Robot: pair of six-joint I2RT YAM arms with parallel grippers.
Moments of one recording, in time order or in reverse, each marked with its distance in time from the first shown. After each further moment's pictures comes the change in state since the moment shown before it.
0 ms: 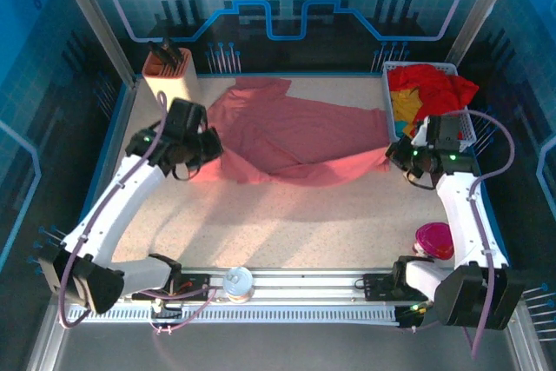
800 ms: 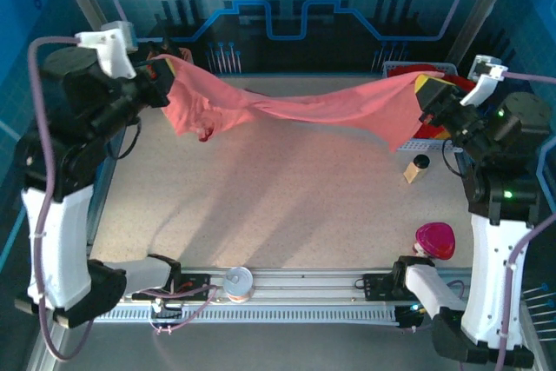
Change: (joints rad) left arm 0.053 -0.025 0.797 -0.113 -0.051 0.377; right arm -0.002 -0.196 0.491 0.166 -0.148 -0.038
